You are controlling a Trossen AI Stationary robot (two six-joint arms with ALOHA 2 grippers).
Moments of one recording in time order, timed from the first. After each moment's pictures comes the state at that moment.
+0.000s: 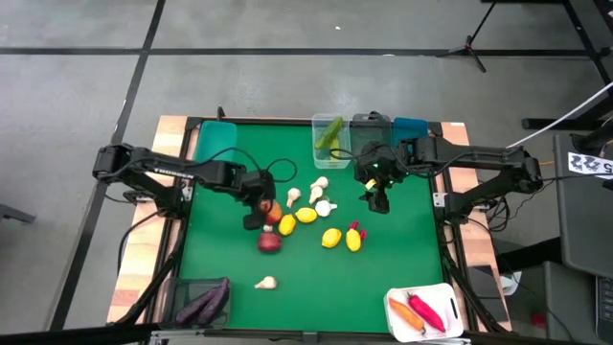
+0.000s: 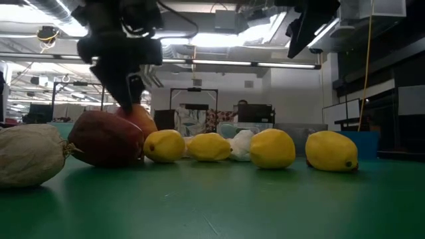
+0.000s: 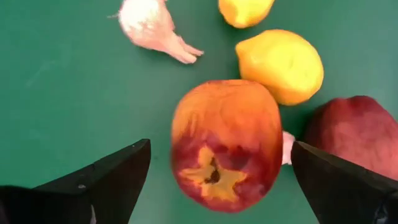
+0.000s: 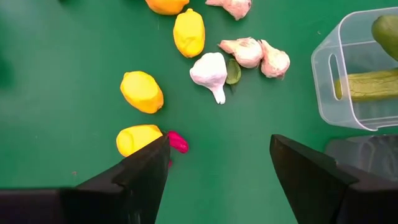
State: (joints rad) left arm 0.06 1.39 0.85 -0.61 0.02 -0.14; right arm -0.08 1.37 1.36 -1.06 -0.09 0.00
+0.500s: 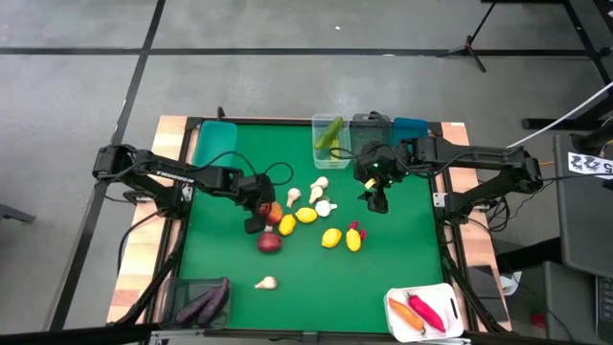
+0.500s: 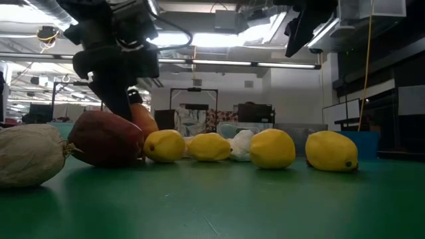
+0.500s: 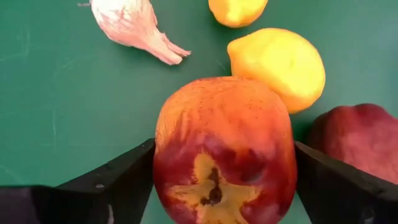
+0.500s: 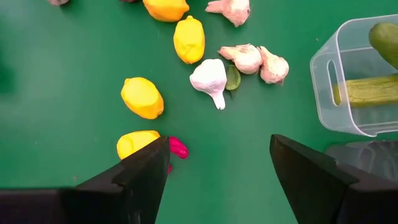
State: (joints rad) left arm 0.05 1.39 0.71 -0.38 0.07 -0.18; right arm -0.08 1.37 1.36 -1.04 -0.09 0.00
